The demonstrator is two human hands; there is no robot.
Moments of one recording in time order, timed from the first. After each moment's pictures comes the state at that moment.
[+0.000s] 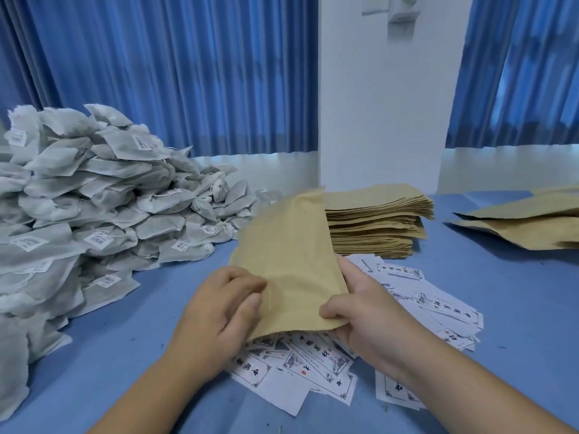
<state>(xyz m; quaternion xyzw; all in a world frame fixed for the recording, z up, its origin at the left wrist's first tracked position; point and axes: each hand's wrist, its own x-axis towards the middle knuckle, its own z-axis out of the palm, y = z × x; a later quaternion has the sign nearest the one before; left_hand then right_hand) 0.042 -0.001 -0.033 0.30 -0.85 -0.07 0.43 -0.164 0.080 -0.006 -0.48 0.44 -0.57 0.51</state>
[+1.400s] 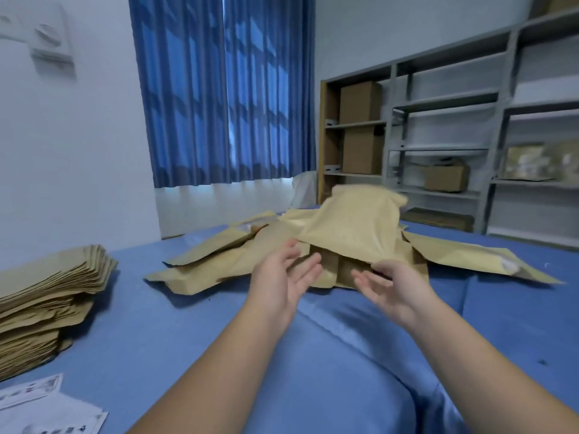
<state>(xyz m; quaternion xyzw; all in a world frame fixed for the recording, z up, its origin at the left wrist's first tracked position) -0.457 0.225 0.065 0.07 -0.39 -0.90 0.18 -0.550 0.381 0.044 0.00 0.46 -0.88 0.15</state>
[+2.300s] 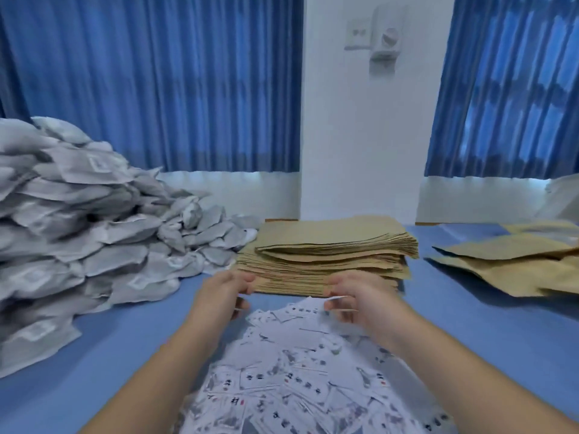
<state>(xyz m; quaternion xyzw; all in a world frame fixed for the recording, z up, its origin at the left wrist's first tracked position) -0.043 -0.100 -0.003 0.46 -0.56 -0.52 0.45 -0.243 0.002 0.019 -0.37 0.61 -0.56 0.42</state>
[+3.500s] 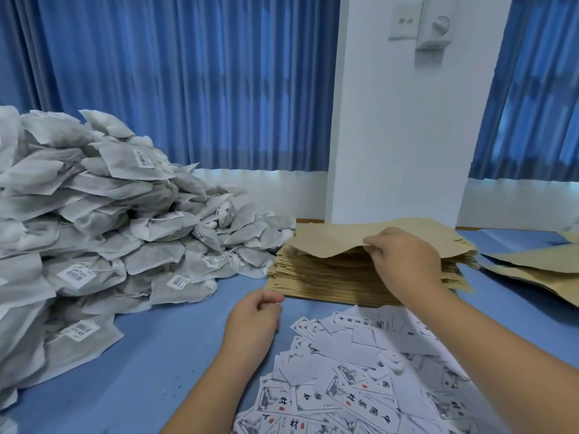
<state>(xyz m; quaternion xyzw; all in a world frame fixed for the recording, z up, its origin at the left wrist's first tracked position) -0.019 -0.123 -0.042 0.47 -0.58 -0.48 0.46 -0.255 -0.088 0.029 -0.56 0.74 -0.27 -0.26</state>
